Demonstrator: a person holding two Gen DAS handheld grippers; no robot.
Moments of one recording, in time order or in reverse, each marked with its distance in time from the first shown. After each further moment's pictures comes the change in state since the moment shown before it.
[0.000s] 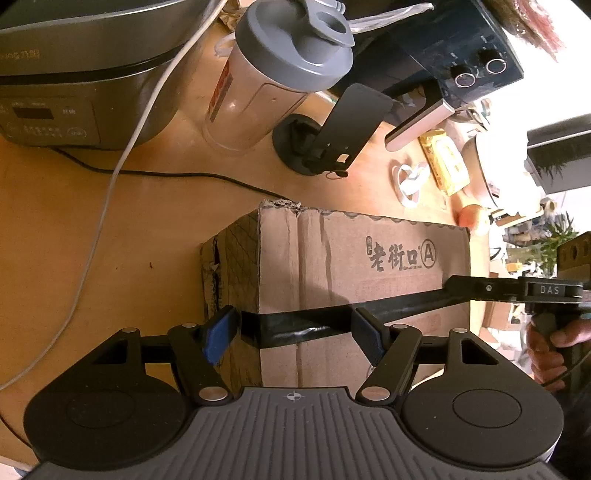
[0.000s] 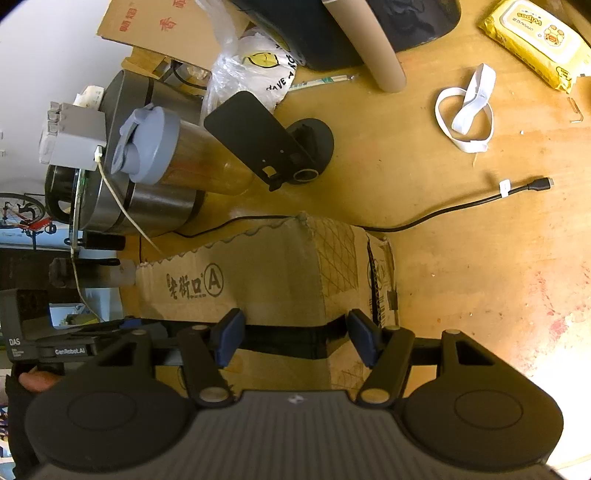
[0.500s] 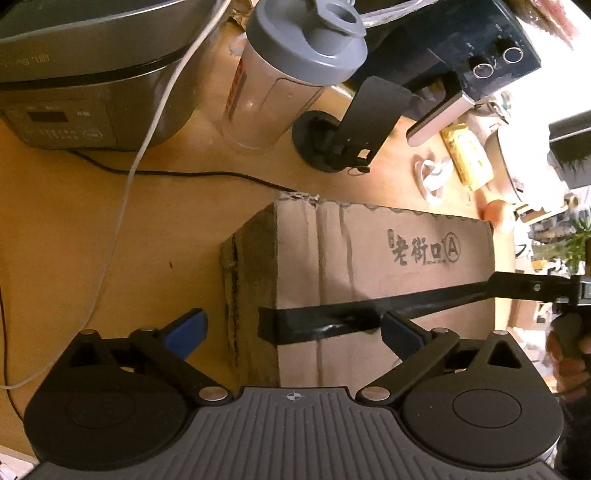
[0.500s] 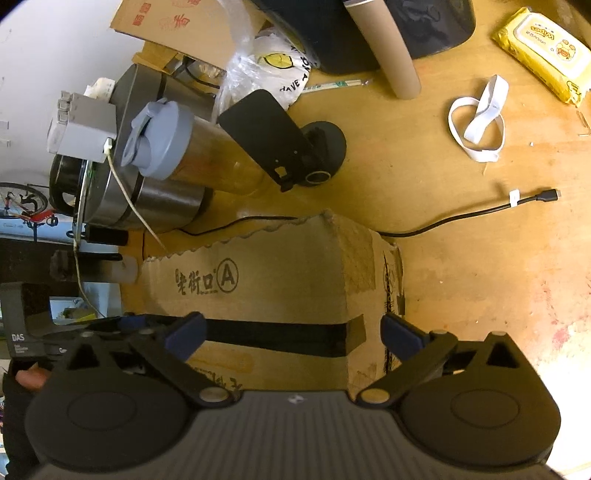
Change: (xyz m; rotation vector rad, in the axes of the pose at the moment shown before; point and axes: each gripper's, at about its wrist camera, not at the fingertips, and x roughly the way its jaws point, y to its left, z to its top) left arm 0.003 -0.006 -0.003 0.001 -0.005 0.090; right arm 0.001 0.010 -0.003 -0.038 -0.015 0.000
